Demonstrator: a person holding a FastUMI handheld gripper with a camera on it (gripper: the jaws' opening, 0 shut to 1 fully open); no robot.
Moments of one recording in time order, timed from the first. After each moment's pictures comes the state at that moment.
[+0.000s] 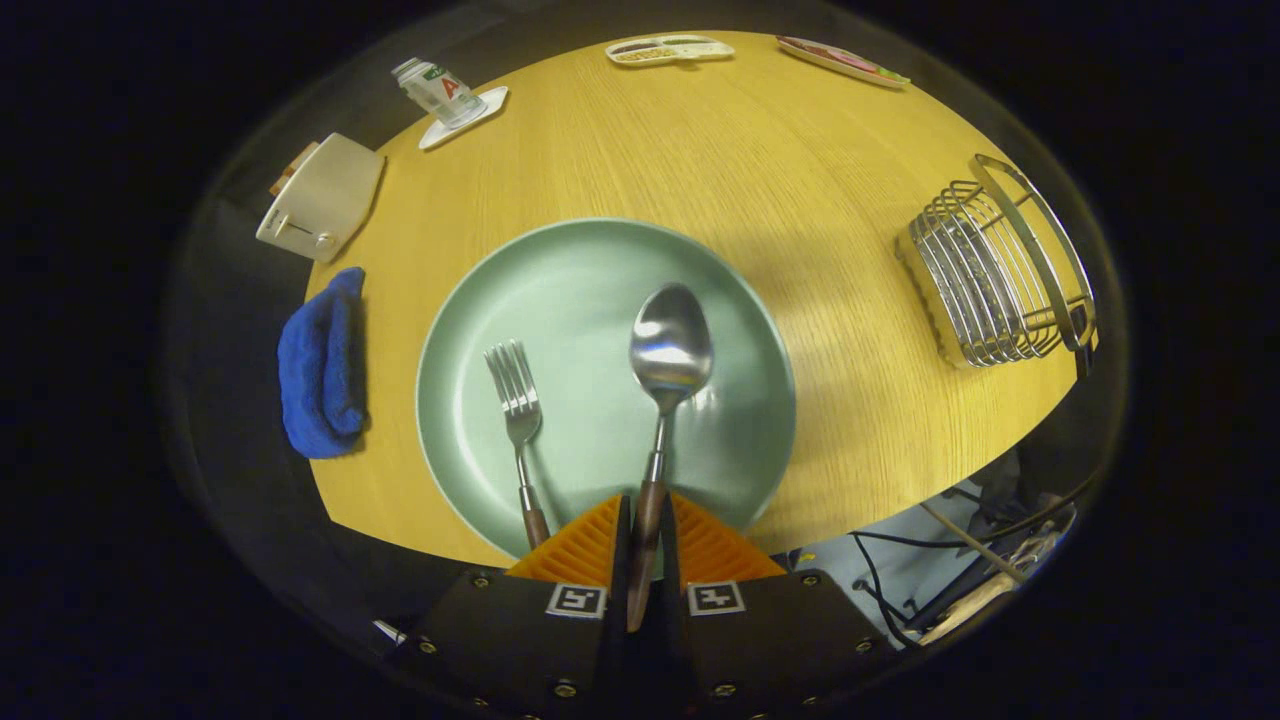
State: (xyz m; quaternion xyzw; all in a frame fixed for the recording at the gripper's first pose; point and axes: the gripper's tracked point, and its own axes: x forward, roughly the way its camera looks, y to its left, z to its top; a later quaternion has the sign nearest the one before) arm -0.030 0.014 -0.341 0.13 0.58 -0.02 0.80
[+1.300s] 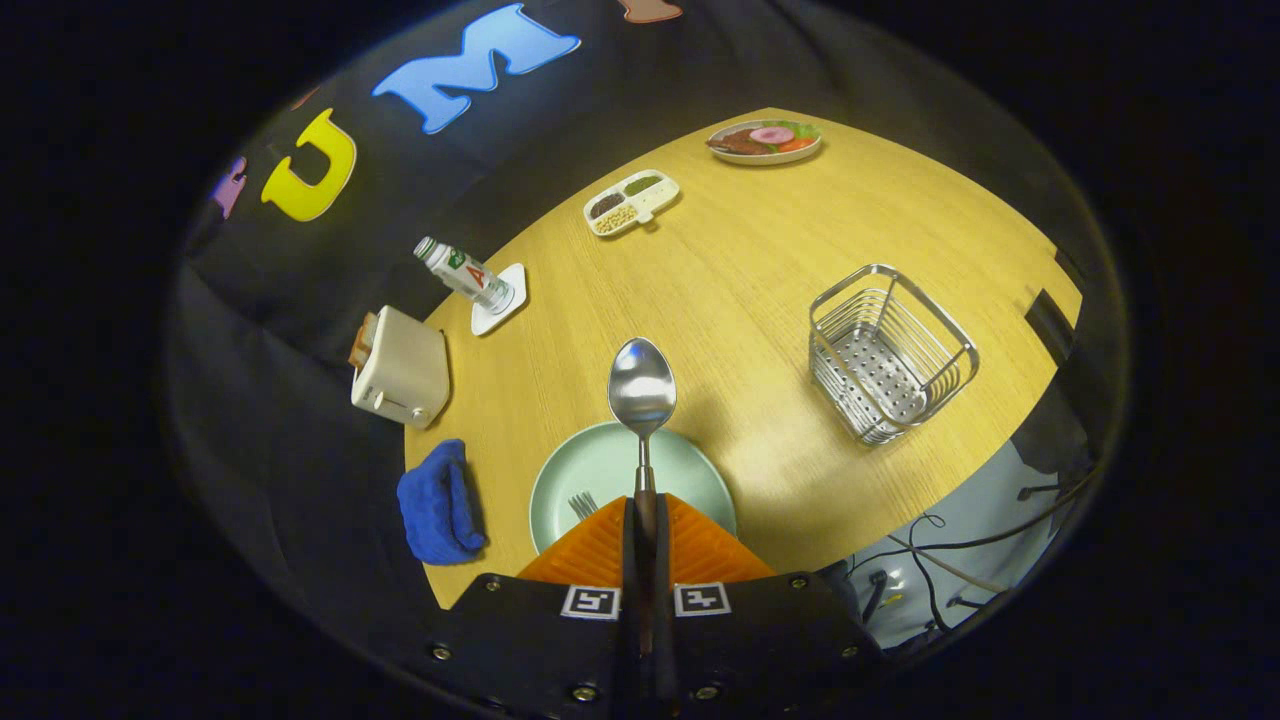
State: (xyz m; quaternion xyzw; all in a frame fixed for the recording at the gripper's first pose) arm -0.008 -0.048 -0.214 0.27 0.37 -0.03 0.89
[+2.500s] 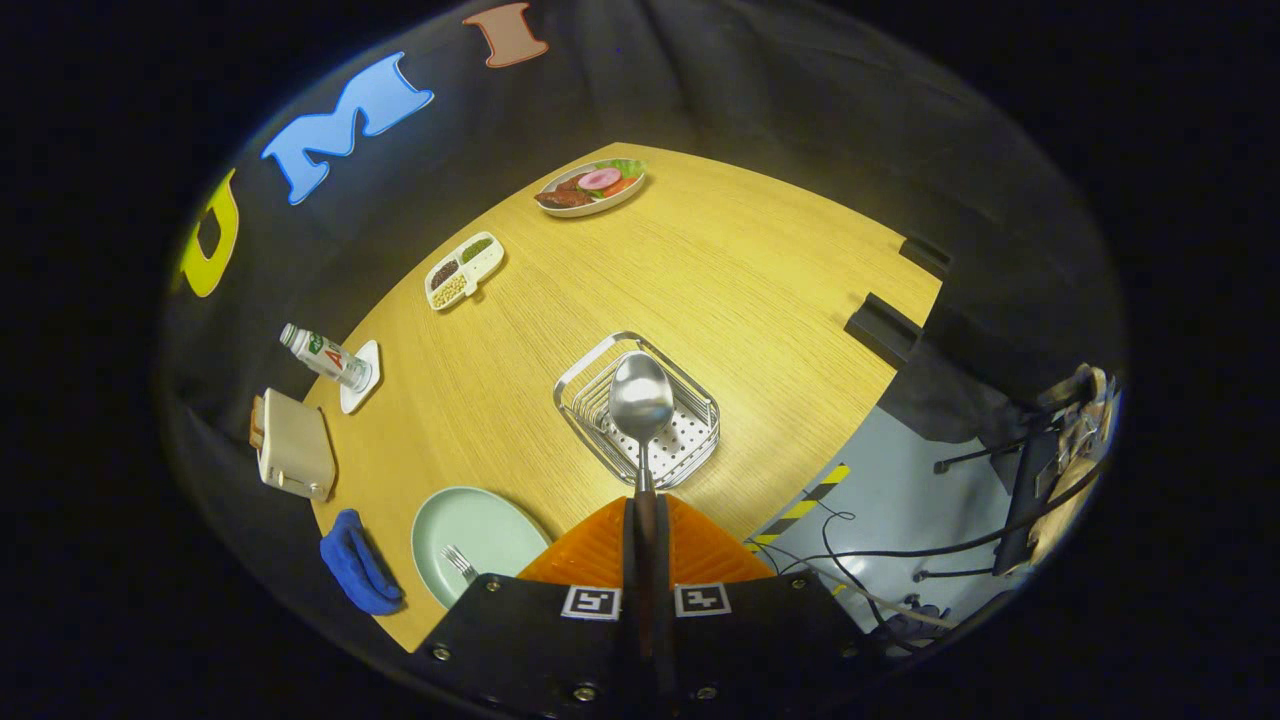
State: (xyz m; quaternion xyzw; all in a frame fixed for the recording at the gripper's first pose) arm -0.046 -0.164 -0.225 0.26 0.37 -0.22 0.86
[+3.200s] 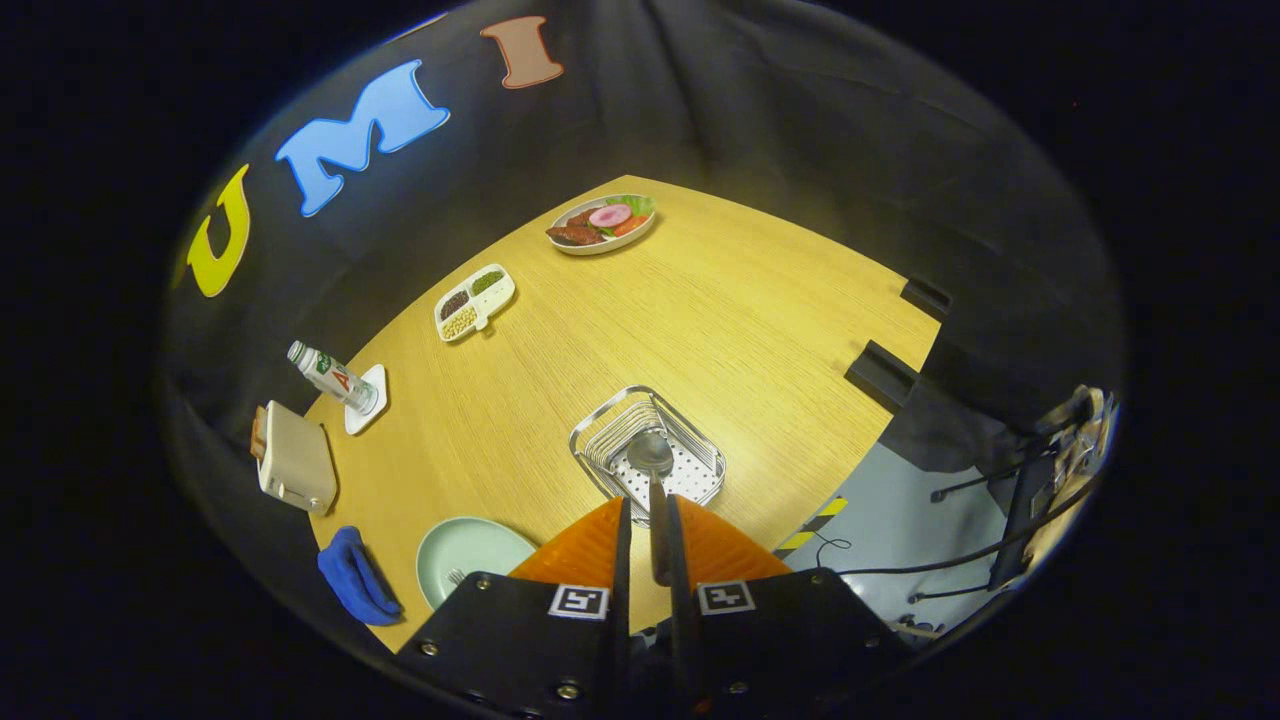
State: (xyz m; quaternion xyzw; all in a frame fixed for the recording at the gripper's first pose) arm -0.029 -0.173 -0.201 0.23 0.33 -0.22 0.89
